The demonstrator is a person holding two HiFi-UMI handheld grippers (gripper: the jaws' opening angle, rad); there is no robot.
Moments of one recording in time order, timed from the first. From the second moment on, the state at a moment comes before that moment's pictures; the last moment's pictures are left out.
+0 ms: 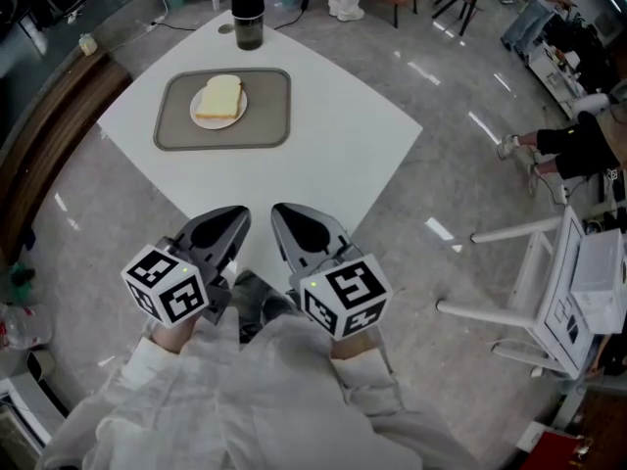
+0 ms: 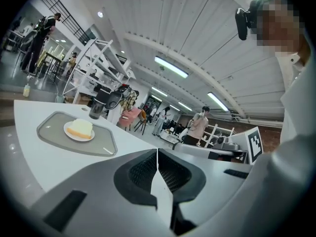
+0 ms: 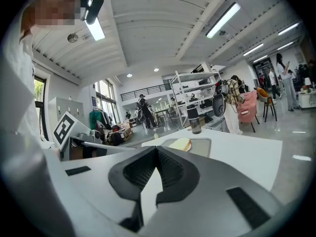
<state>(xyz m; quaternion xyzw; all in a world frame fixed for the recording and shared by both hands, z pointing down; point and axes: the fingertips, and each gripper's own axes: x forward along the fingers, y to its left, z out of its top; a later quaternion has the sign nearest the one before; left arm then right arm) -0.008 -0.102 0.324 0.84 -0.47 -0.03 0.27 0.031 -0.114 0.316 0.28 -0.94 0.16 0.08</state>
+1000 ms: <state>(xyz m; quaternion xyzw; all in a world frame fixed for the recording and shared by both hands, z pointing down) 0.007 -0.078 0.323 0.84 -0.47 -0.03 0.27 0.042 -0.091 0.318 0.27 -0.95 0.15 0.09</state>
